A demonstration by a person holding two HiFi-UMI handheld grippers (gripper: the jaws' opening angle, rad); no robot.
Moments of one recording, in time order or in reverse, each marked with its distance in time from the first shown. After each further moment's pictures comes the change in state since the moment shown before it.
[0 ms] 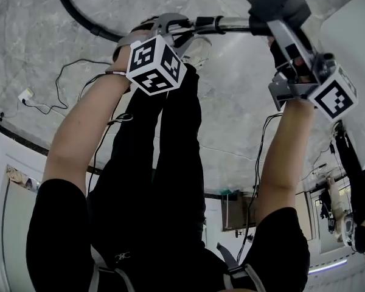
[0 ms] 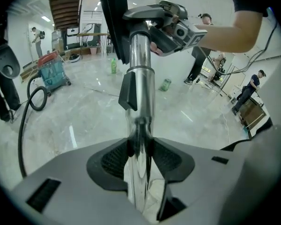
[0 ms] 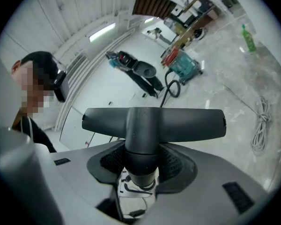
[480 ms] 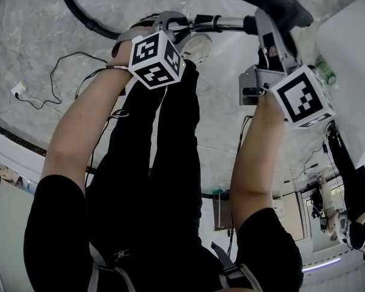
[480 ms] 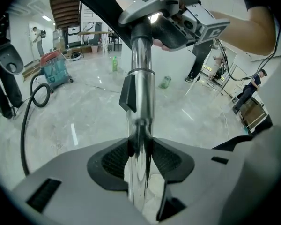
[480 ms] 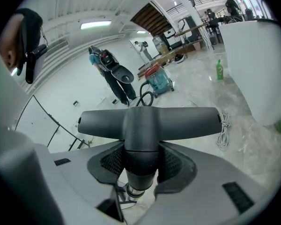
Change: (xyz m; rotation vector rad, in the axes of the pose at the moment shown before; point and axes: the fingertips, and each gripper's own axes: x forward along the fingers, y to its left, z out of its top) left arm -0.018 -0.010 -0.033 0.000 0.019 0.011; right arm 0.009 0.014 -0.026 -0.035 -0.131 -0.478
